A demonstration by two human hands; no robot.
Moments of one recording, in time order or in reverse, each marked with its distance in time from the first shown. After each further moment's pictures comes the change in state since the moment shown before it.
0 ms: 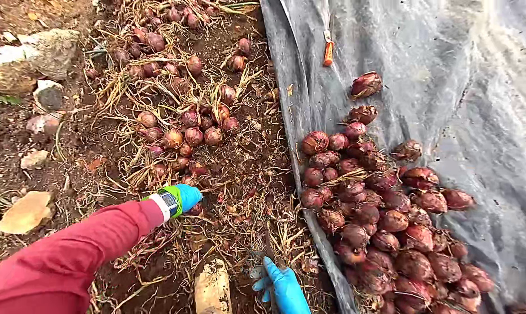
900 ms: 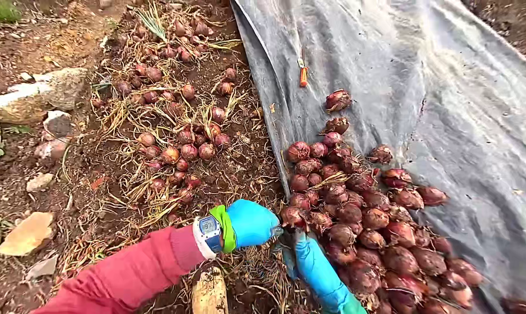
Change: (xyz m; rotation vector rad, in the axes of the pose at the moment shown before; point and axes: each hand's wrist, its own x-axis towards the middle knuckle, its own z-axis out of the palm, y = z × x) left_hand -0.109 0.182 -0.126 -0.158 0.339 0.313; right_hand -0.002 -0.082 -0.067 -0.161 -0.067 -0.568
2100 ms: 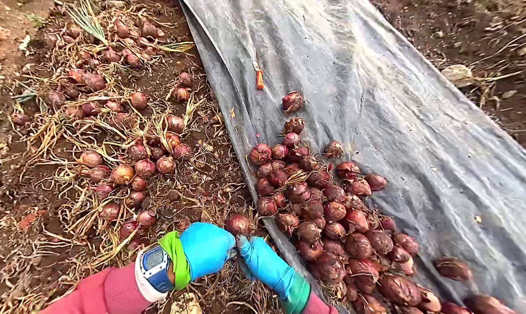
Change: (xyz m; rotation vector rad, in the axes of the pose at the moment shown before) left_hand 0.002 -0.012 -0.003 -0.011 -0.103 -0.052; right_hand 0.045 0.003 0.012 -0.197 -0.218 0.128
